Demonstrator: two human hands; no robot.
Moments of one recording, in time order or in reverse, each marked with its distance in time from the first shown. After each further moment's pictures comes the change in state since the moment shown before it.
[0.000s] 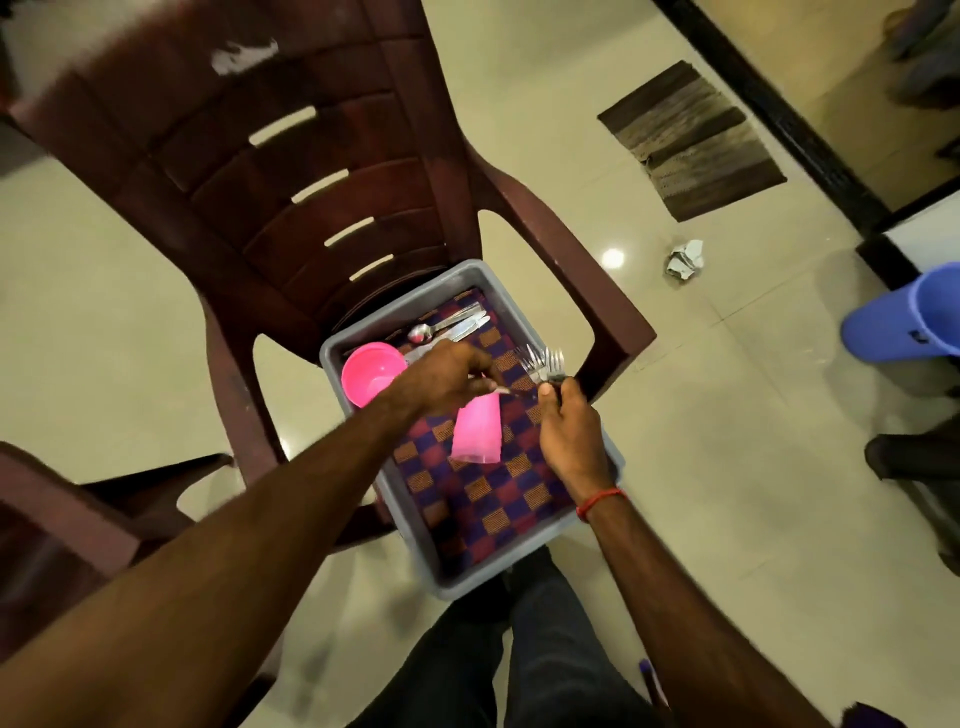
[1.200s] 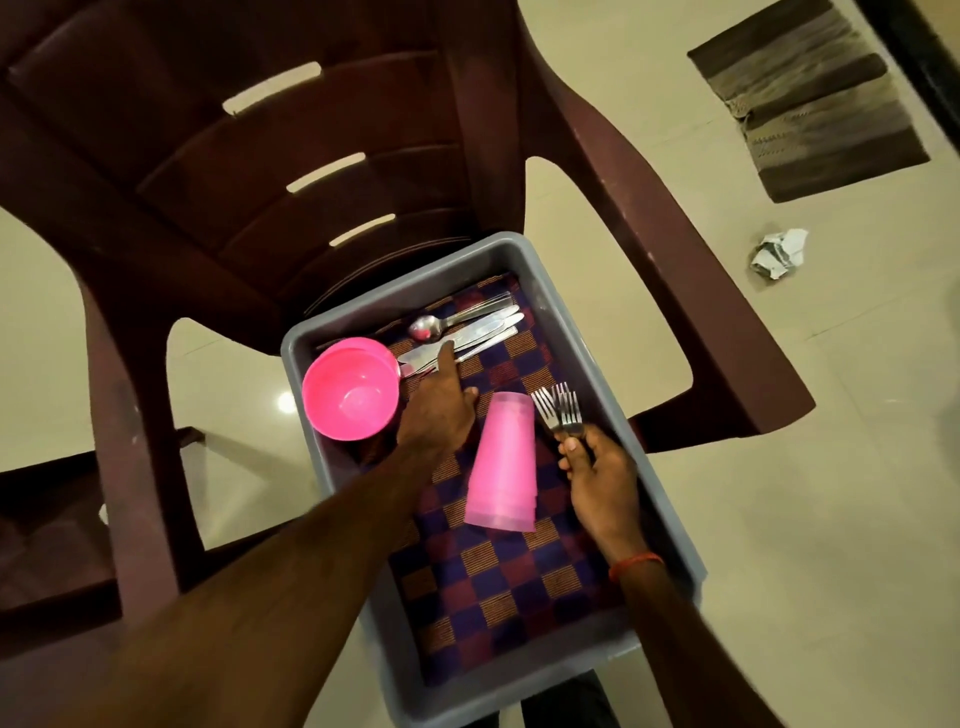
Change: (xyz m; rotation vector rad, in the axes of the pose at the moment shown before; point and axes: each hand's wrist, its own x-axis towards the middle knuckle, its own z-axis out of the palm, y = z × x) left_hand 0.111 -0.131 0.116 -0.138 0.325 -0.546; right_hand 0.120 0.137 0.085 0.069 -0.082 0.007
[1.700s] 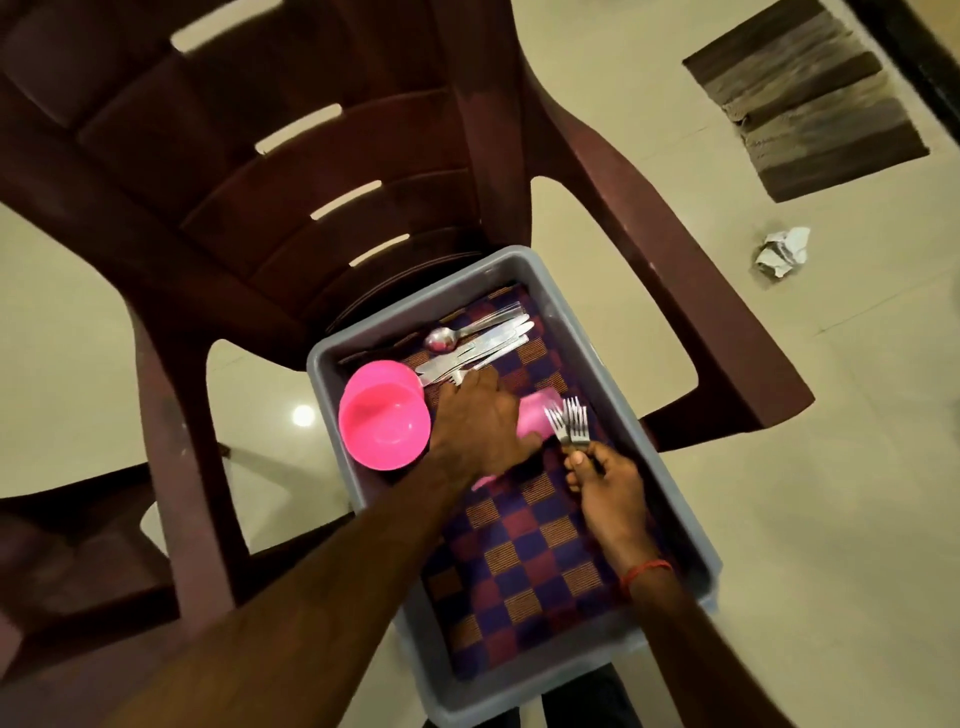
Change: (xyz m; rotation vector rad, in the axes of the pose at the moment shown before) left_hand -0.030 0.028 -0.018 0.543 -0.043 0.409; right_hand -0.016 -0.007 0.007 0.103 0.017 0.143
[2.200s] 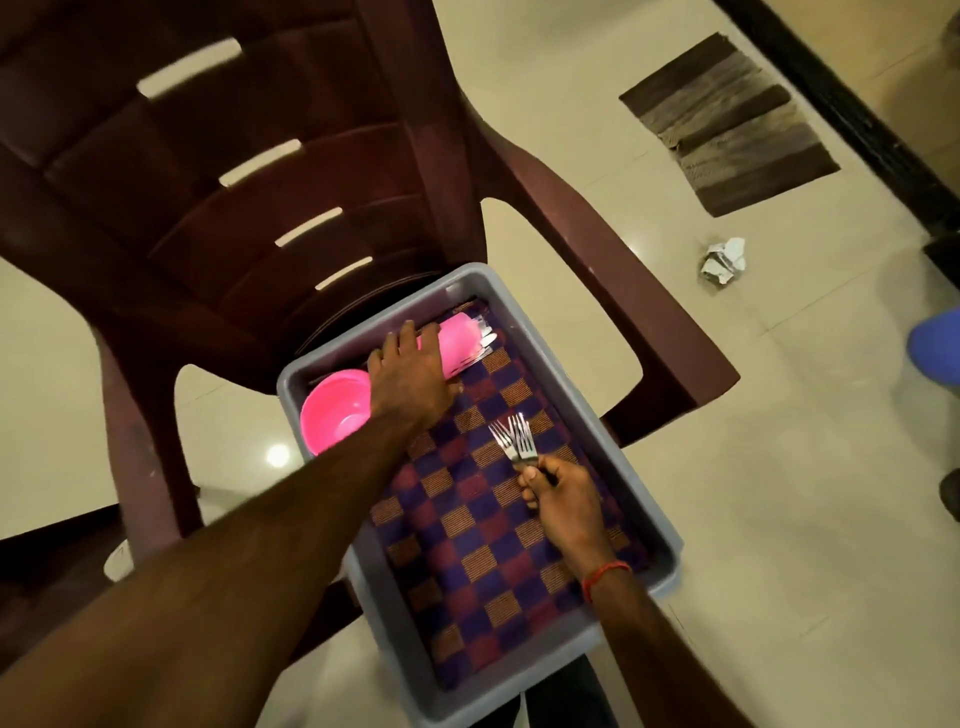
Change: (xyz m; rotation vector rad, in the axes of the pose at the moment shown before) left_hand 0.033 -0.040 -0.024 -0.060 0.125 -0.227; right_hand -0.031 -0.013 0.001 0.009 -0.106 -0.053
